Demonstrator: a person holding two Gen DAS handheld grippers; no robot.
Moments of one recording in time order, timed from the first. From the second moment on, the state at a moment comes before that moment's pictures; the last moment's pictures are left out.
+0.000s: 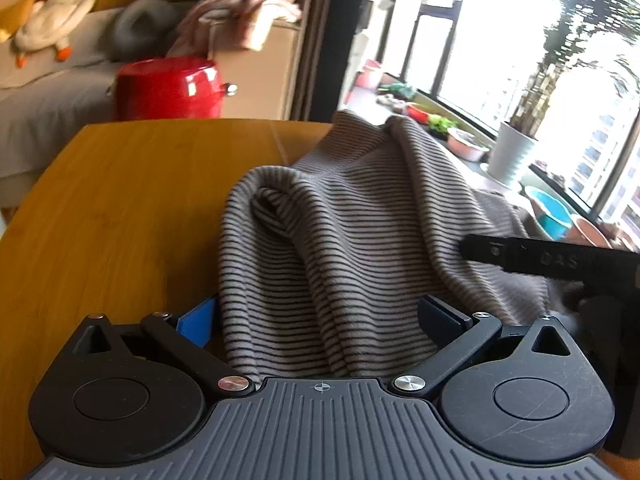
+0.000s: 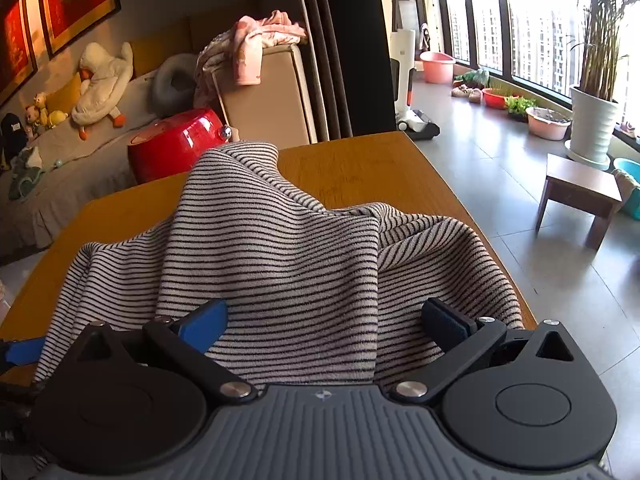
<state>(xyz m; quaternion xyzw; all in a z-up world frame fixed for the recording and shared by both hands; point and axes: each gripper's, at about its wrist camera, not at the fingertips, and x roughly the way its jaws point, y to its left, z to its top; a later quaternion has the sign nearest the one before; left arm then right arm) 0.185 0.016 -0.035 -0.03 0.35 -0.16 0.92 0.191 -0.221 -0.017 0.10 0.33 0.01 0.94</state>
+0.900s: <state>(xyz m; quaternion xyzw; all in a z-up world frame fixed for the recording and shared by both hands) 0.061 0.095 -0.018 -0.07 0.38 -0.15 0.91 0.060 -0.157 -0.007 0.05 0.35 0.10 0.93</state>
